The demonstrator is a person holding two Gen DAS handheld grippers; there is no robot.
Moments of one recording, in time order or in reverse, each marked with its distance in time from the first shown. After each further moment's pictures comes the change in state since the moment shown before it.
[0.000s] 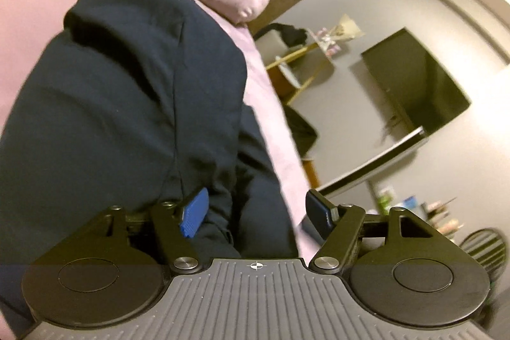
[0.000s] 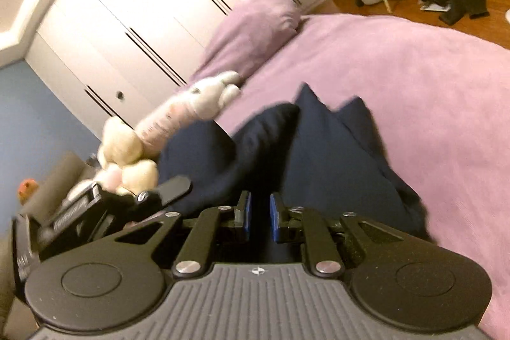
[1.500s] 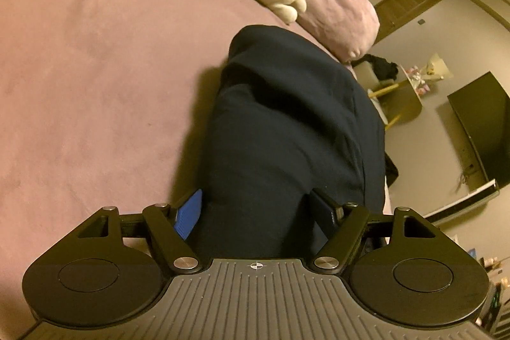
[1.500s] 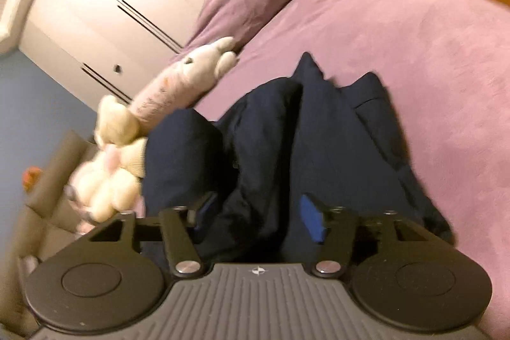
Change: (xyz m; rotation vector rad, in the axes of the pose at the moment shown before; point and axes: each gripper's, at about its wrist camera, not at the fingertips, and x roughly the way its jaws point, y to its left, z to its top) left arm -0.027 0.057 0.036 -0.176 -0.080 0.308; right arm 0.061 -0.030 0.016 0.115 0.244 0.055
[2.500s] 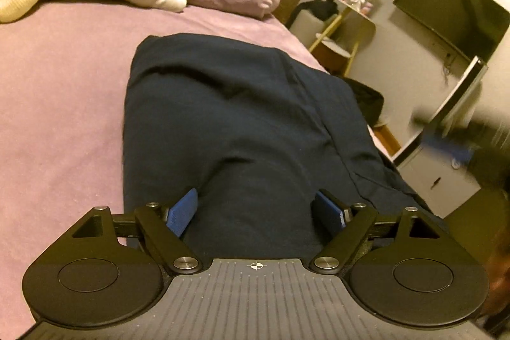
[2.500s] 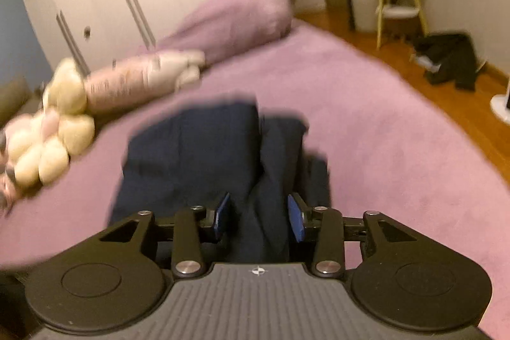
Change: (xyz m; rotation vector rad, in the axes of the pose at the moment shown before) left arm 0.023 -0.101 -0.059 0.476 0.036 -0.020; right arm -0.052 0.072 0.027 -0.404 -0.254 -0.350
